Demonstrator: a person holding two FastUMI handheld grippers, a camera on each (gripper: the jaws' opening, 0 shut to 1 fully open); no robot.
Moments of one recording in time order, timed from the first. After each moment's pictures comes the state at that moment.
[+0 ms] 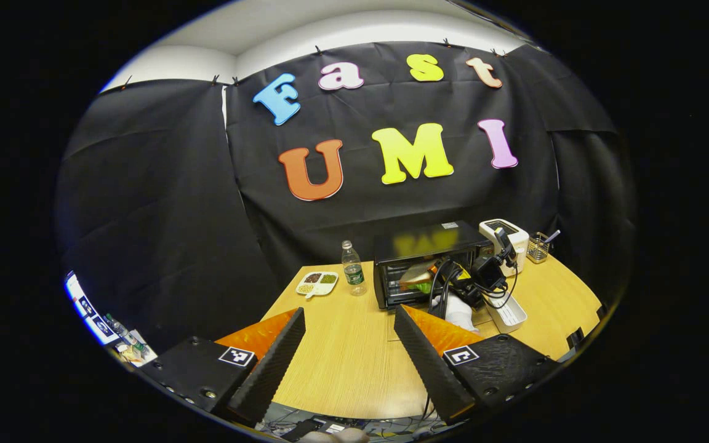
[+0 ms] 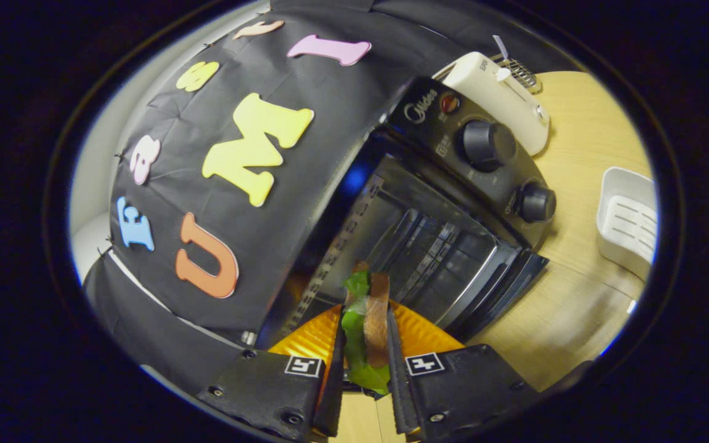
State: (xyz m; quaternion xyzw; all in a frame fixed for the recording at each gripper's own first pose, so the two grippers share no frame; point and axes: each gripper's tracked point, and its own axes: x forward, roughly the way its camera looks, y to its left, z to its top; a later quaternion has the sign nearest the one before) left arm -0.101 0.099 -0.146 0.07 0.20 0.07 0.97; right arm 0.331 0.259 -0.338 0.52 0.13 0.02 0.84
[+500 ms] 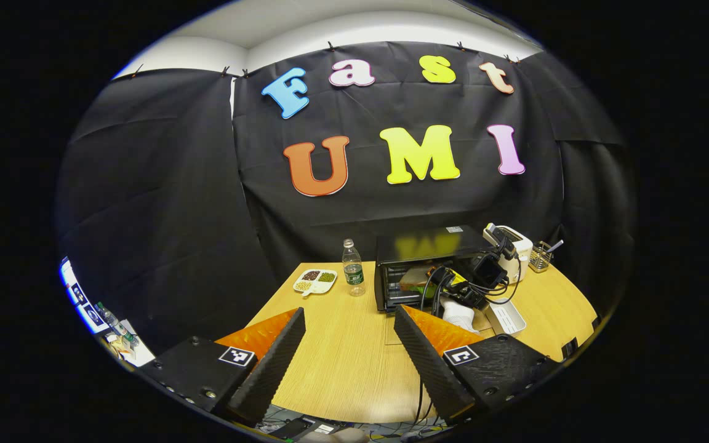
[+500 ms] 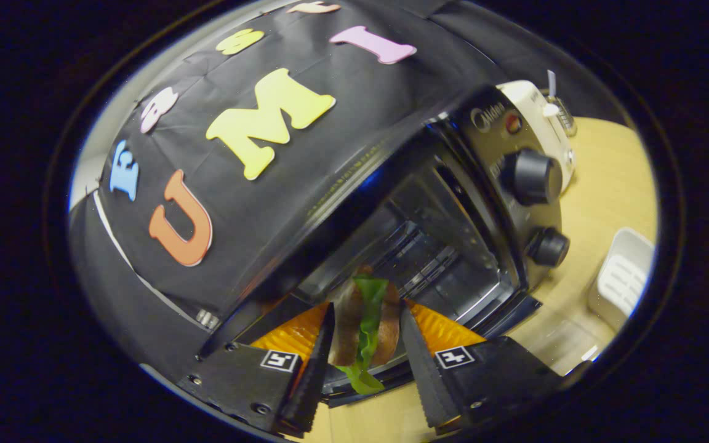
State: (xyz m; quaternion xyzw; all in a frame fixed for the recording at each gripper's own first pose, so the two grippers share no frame) left arm -0.088 0.102 -0.148 0.04 0.20 0.07 0.98; right arm 0.337 0.241 -0.333 0.37 0.13 -0.01 0.92
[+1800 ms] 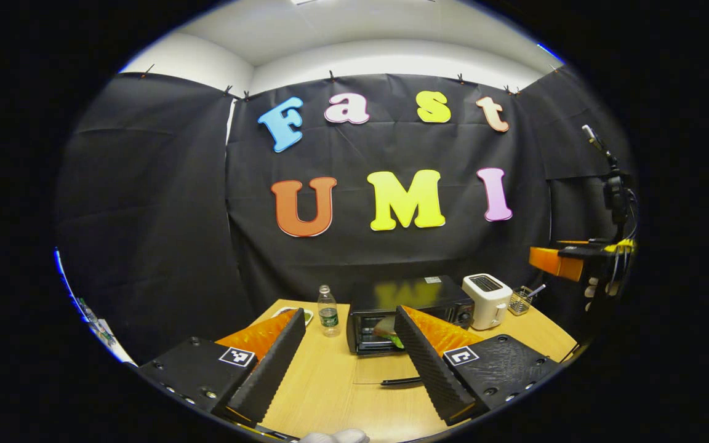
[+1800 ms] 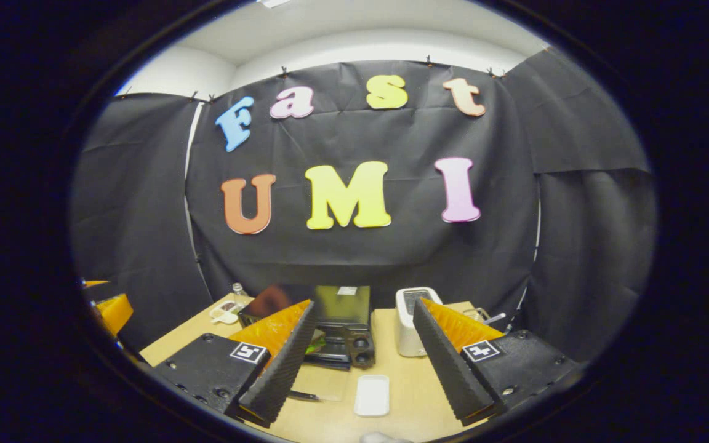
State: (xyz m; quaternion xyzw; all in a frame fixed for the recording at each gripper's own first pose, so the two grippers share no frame) left arm -0.045 0.051 -0.101 0.01 0.10 0.03 0.99; right arm 0.067 0.039 -0.079 0.05 0.03 0.02 1.00
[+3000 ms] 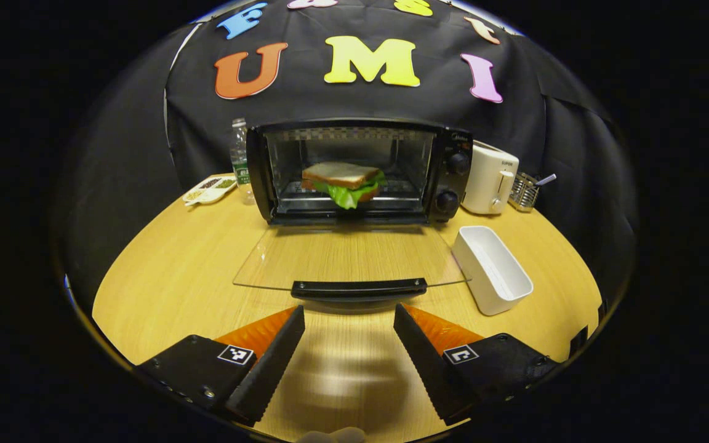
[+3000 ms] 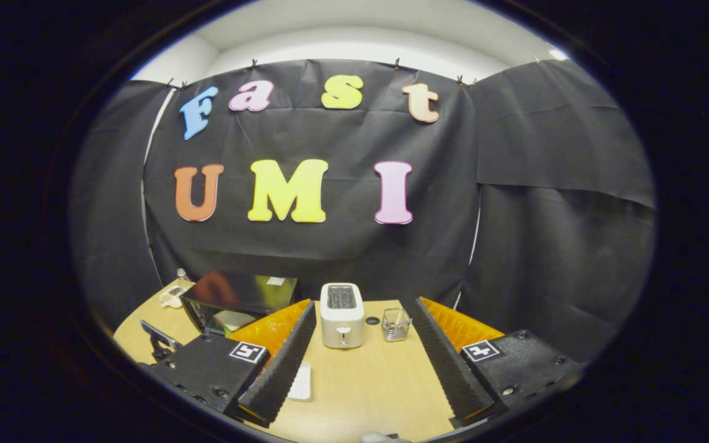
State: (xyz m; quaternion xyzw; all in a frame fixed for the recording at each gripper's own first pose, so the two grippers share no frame) left arm -0.017 -0.056 -0.420 -0.03 0.37 -0.03 0.93; right arm 0.031 -0.072 -0.080 0.00 0.07 -0.08 0.99
